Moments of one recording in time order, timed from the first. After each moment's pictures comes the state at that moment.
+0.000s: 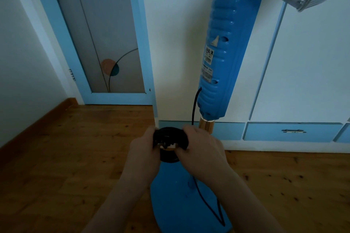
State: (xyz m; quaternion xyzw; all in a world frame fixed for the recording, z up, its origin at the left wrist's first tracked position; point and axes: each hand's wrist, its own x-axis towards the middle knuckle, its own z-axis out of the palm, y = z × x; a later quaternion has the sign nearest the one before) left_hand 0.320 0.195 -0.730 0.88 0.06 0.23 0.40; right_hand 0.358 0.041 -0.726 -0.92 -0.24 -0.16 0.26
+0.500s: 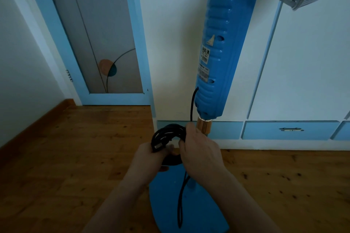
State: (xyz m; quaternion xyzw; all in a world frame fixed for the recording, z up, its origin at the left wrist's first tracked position) left_hand 0.318 0.184 -0.730 0.77 0.13 0.00 0.62; right_hand 0.357 0.042 -0.727 -0.93 -0.21 -0.11 0.27
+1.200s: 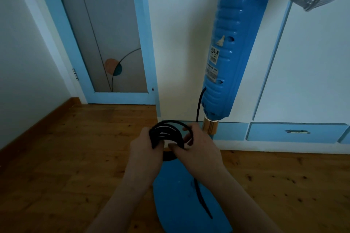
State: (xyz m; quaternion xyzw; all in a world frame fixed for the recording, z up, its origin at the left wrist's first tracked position) left_hand 0.321 0.199 -0.733 0.86 0.13 0.23 0.45; right_hand 0.360 0.055 -0.743 -0.89 -0.18 -0.09 0.42
